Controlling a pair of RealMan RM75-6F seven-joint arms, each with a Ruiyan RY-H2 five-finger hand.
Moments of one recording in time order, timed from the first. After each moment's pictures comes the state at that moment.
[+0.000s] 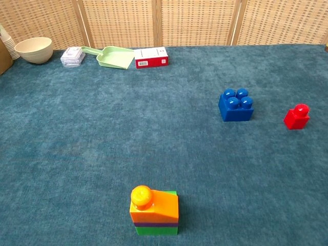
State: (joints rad) left arm -0.02 -1.01 0.02 -1.79 1.51 1.52 0.15; right arm 0.11 -1.09 0.02 -1.76 -1.57 1.40 -0.19
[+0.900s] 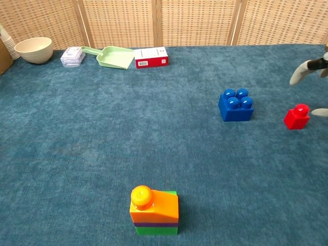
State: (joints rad) left arm -0.05 -1.03 0.01 -1.81 1.50 1.46 0.17; right arm 0.45 -1.29 0.19 -1.65 -1.18 1.02 -0.40
